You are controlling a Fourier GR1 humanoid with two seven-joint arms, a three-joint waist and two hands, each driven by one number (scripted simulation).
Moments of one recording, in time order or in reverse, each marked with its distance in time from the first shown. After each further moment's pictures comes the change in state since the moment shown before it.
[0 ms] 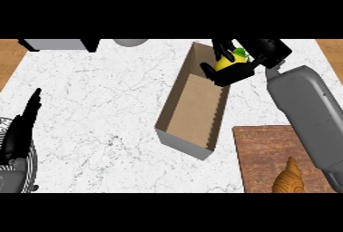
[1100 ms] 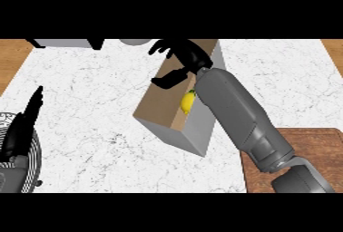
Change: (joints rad) left arm -0.020 -0.024 0.034 0.010 -0.035 -0.048 -0.011; right arm -0.259 0.346 -0.017 0.648 0.110 -0.225 0.008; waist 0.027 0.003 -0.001
